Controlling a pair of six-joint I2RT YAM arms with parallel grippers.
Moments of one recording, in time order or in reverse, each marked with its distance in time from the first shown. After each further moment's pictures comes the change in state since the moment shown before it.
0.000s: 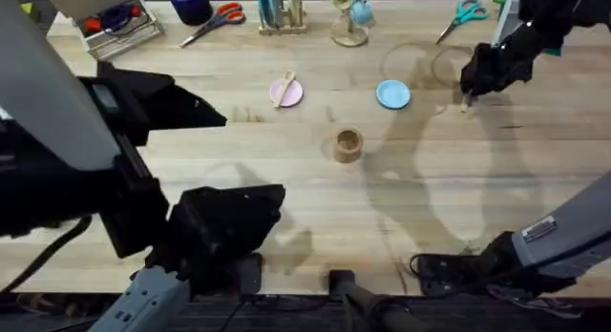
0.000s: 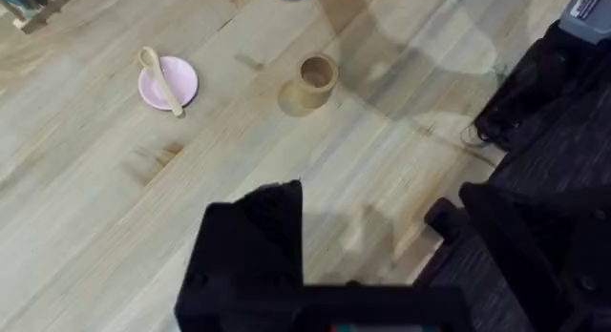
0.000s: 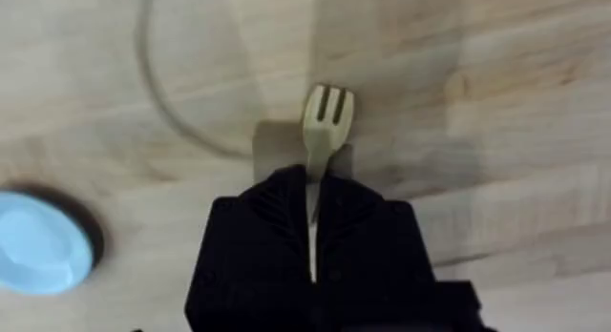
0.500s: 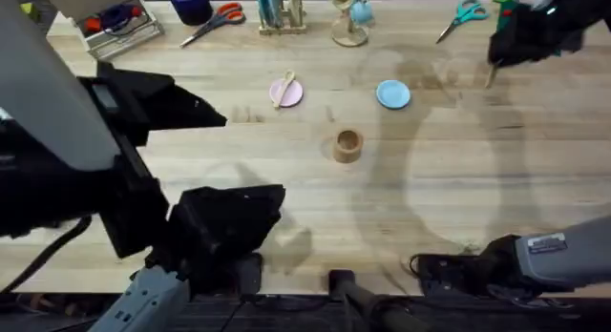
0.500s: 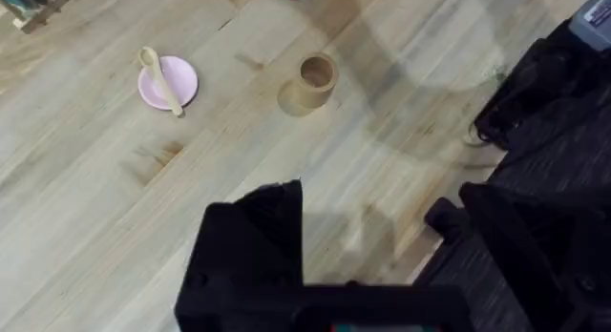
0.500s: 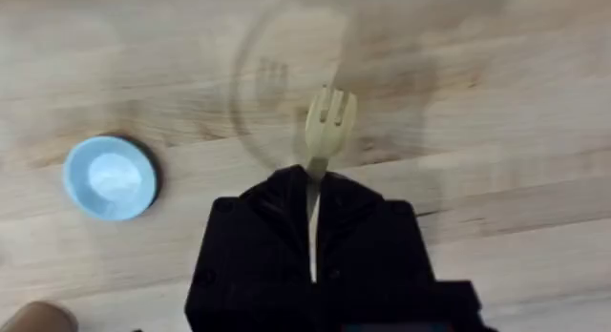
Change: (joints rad) left arm 0.000 0.000 0.000 -0.001 0.000 0.000; right arm 0.002 -0.243 0.052 -0.110 -0.008 -0.069
